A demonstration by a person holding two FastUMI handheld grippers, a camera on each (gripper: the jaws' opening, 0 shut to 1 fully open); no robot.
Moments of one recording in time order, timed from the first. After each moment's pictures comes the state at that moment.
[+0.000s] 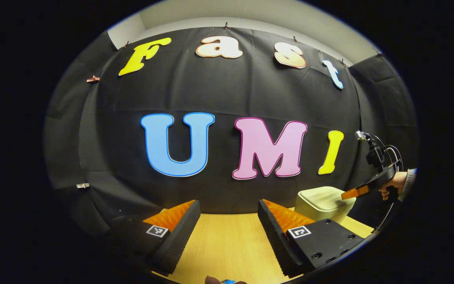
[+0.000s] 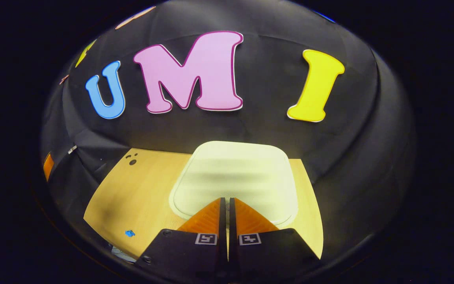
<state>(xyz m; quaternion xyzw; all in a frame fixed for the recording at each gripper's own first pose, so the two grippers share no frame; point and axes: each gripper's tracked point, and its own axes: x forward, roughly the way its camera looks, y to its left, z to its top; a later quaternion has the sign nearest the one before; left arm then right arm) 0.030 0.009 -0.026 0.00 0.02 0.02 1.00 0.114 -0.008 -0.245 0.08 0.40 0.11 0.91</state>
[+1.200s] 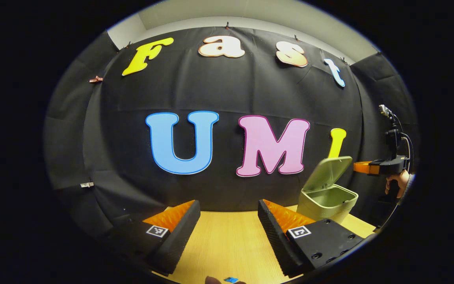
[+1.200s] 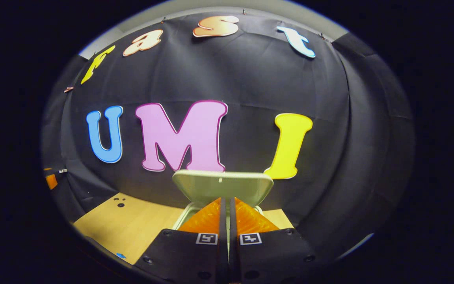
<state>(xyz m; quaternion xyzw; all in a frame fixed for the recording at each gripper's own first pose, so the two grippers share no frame) 0.014 0.014 -0.035 0.00 0.03 0.04 1.00 0.129 -0.050 -0.124 0.09 0.13 0.02 0.99</state>
